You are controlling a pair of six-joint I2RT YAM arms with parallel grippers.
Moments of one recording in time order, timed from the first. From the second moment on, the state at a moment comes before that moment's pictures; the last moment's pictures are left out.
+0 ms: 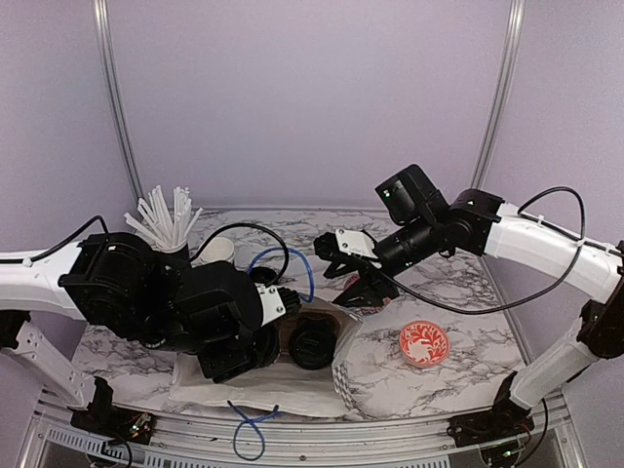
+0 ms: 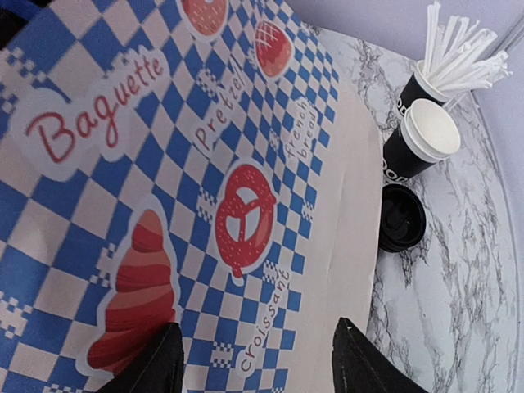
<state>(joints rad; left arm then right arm) -1.51 1.44 1.48 -1.19 -0.46 -0.20 0.86 1.47 1.39 -0.76 -0.53 -0.69</state>
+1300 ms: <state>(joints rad) -1.44 1.21 0.98 -0.66 -0.69 0.14 0.66 1.99 1.77 -0.72 -0.55 -0.59</state>
